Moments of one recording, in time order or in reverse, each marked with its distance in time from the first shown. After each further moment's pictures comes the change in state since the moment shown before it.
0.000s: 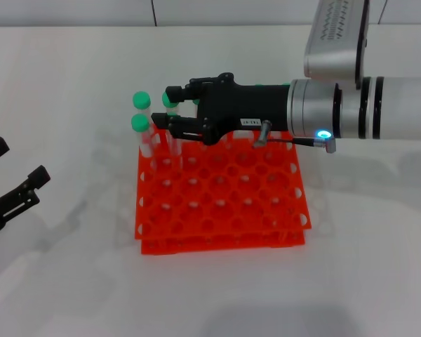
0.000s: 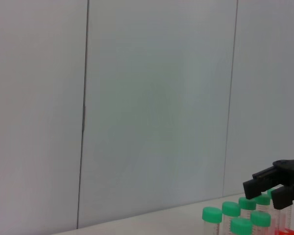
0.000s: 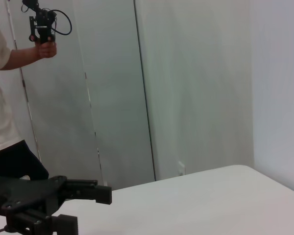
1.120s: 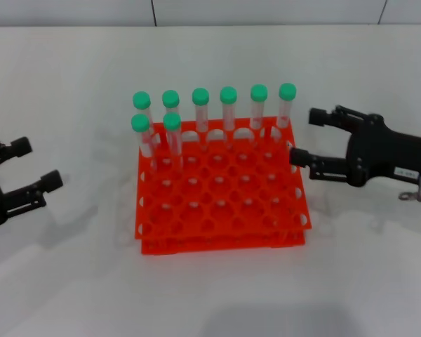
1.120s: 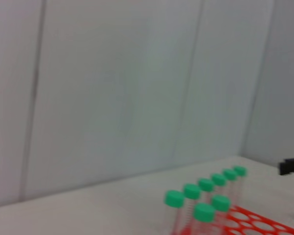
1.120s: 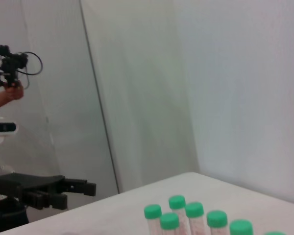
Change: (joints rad) left arm -0.118 0.104 0.001 0.004 0.174 0.065 -0.199; right arm -0.413 -0.024 0.510 -0.086 -0.320 -0.428 -0.052
